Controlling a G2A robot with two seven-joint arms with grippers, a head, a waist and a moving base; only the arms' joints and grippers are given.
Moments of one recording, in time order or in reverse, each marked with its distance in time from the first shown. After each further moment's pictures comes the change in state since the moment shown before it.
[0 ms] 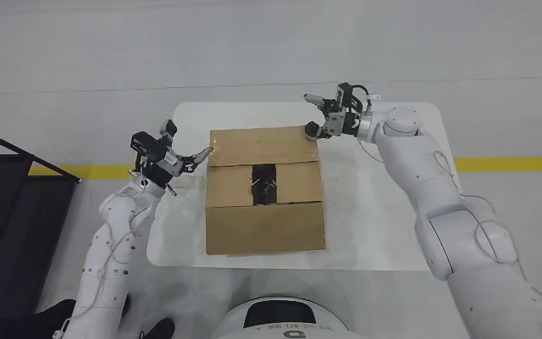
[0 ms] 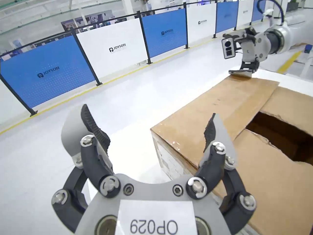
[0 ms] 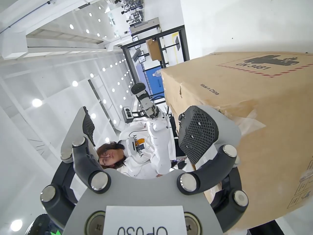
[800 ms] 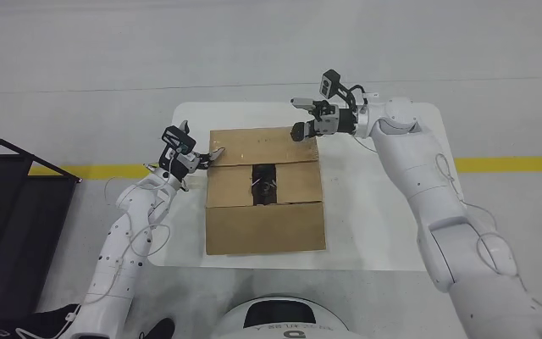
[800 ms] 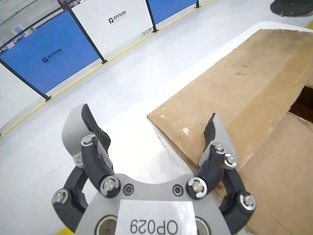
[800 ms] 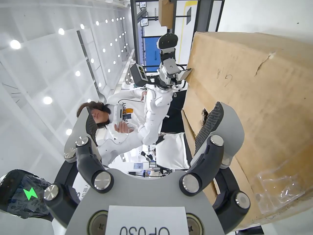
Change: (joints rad) left arm -0.068 -0.007 0.112 0.043 0.126 0.125 -0.147; right arm -0.095 0.036 0.029 -0.330 -0.015 -0.052 0.121
